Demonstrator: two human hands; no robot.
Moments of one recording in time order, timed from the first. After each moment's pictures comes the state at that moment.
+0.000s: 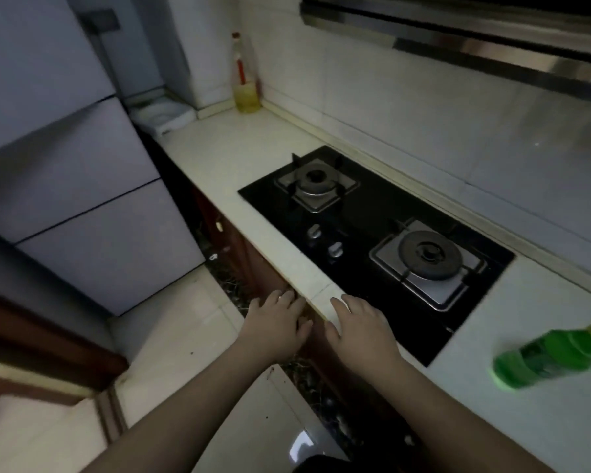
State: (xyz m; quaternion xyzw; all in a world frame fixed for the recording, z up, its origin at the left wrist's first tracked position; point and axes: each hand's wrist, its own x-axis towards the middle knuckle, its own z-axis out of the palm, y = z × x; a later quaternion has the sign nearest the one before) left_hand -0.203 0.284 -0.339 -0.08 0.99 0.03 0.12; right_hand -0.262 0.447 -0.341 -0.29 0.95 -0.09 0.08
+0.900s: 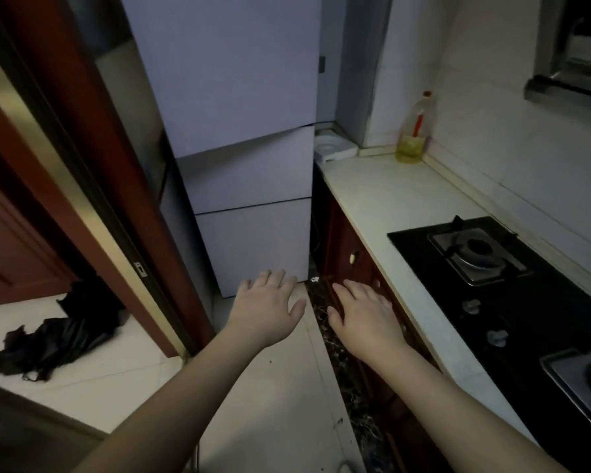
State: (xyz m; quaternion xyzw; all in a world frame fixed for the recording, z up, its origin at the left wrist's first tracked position) left_hand -0.036 0.055 -0.272 -0.34 0.94 0.03 0.01; right_hand -0.174 0.182 -0.279 -0.52 0.85 -0.09 0.05
